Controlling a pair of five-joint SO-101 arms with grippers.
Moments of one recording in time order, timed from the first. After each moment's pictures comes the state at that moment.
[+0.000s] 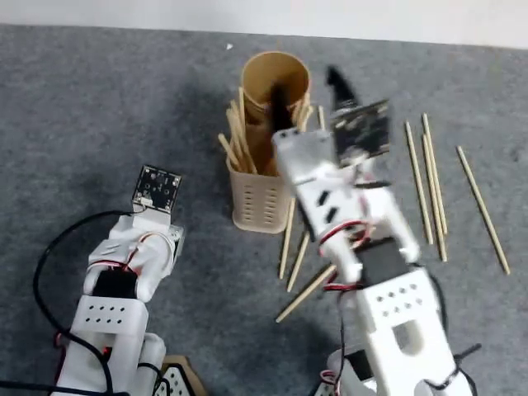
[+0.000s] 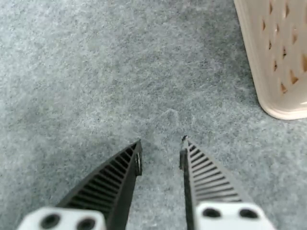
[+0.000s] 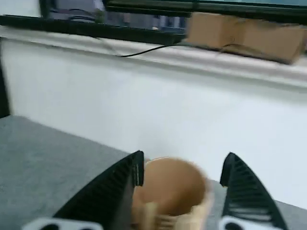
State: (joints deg) left arm -3.6 -59.9 79.7 35.5 -8.5; right arm -25.8 -48.1 35.3 18.8 5.8
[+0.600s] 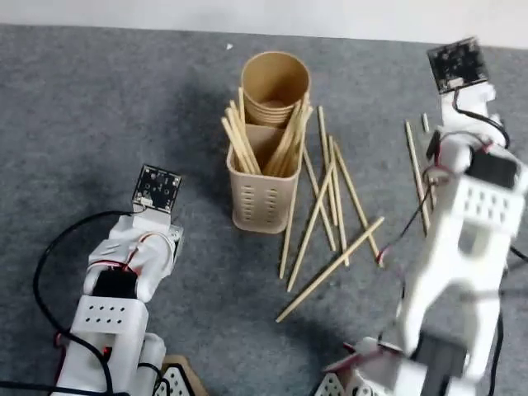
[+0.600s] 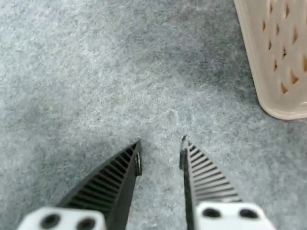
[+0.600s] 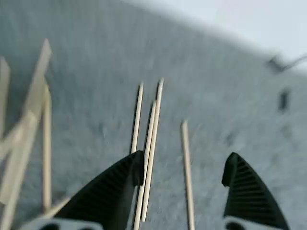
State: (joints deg) left arm -3.6 -59.9 79.7 35.5 -8.5; right arm 12.9 -11.1 6.7 57.4 37.1
